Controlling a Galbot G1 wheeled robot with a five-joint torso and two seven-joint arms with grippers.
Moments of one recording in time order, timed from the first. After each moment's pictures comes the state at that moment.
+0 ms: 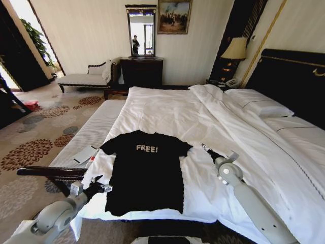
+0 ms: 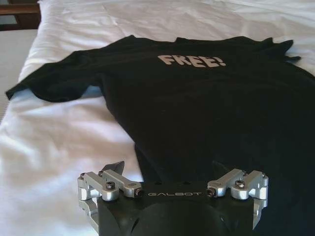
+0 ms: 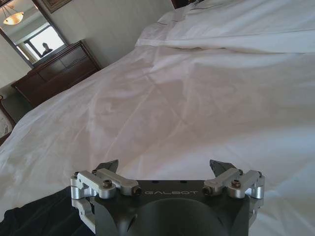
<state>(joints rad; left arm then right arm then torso) 1.74 -0.69 -0.60 -2.03 -0.69 0.26 0.12 -1.04 0.92 0.37 1.67 1.28 -0.19 0.46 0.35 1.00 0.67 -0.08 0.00</state>
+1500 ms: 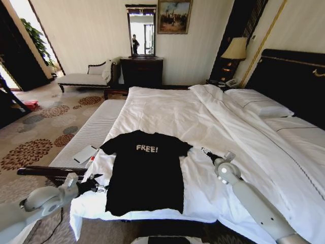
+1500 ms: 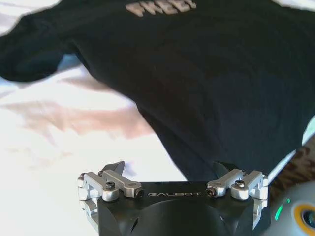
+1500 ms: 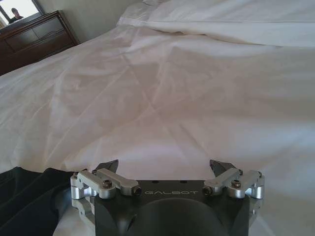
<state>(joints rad) 1.90 -0.13 -0.61 -1.92 -0.94 0.14 0.20 -0.97 0.86 0.26 1.55 1.28 -0.20 0.49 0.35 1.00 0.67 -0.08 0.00</state>
